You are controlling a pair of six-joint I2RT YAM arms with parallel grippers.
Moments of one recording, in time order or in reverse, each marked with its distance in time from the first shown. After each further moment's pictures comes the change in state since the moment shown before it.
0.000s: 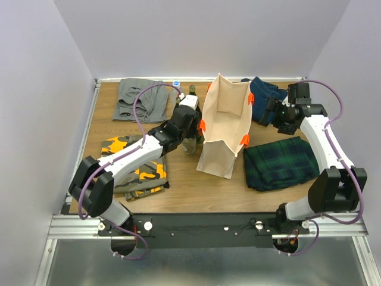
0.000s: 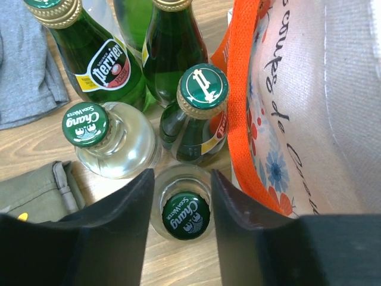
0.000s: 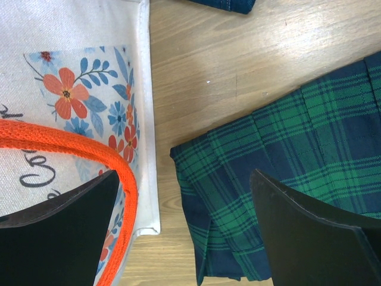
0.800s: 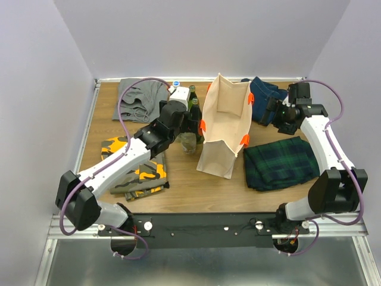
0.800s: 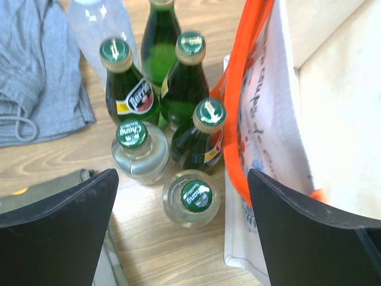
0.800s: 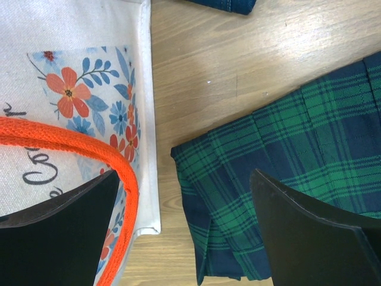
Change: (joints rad) left arm 0.001 -0.151 0.020 -0.053 -0.038 -0.005; right arm 0.000 -0.006 0.000 -0.001 0.000 0.000
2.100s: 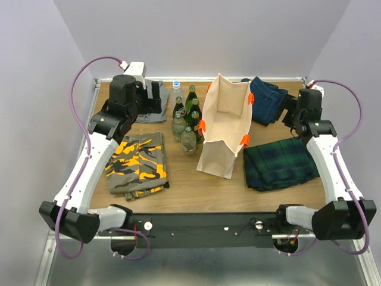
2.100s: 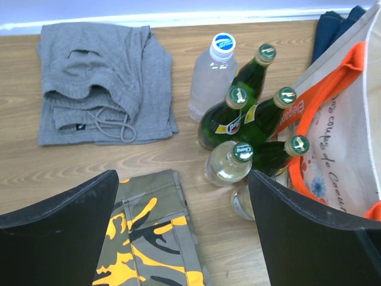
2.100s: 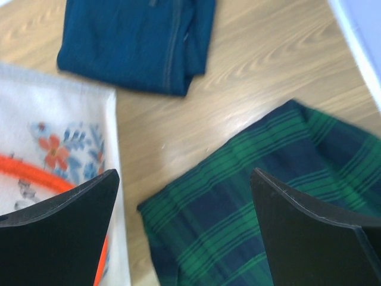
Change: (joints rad) left arm 0.377 -0.127 0.282 -0.351 0.254 0.122; right arm 0.000 -0.227 -0.137 0.203 0.302 -0.030
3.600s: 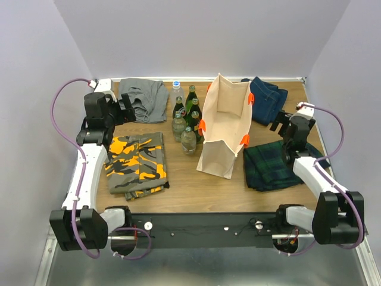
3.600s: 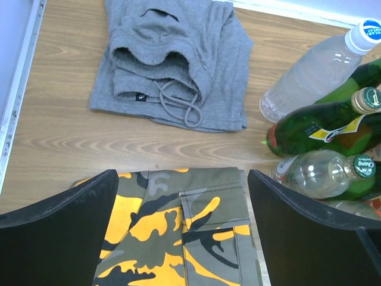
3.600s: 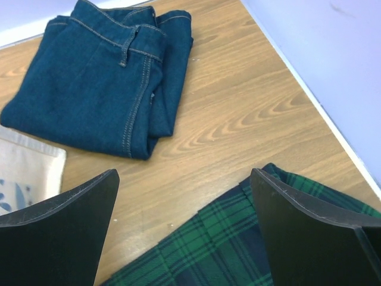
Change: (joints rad) left arm 0.399 -0.083 -0.356 0.247 0.204 0.016; right arm 0.000 -0.040 -0.568 0.900 0.144 -0.200
